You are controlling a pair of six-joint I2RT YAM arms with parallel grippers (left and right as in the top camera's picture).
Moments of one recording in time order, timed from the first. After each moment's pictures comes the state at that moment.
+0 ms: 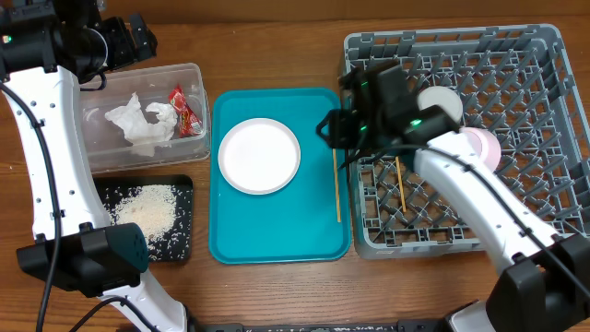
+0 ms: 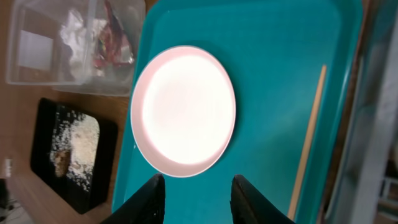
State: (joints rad) left arm 0.23 1.93 2.24 -1.25 0.26 -0.15; right arm 0.46 1.65 1.35 -0.64 -0.33 0.45
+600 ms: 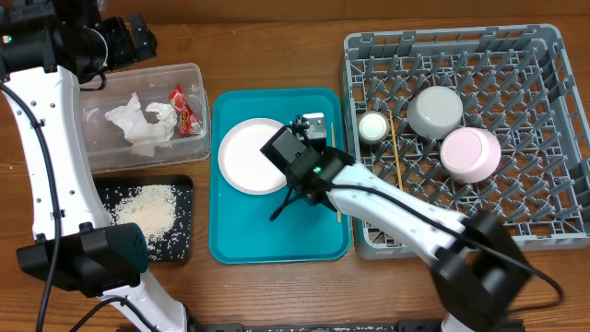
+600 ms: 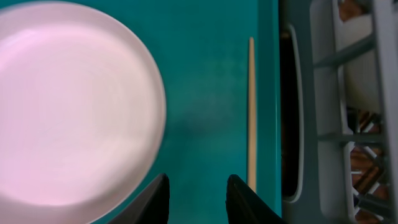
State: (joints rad) left arm 0.23 1.93 2.24 -1.25 0.26 -0.15; right arm 0.82 1.87 1.35 -0.69 0.45 0.68
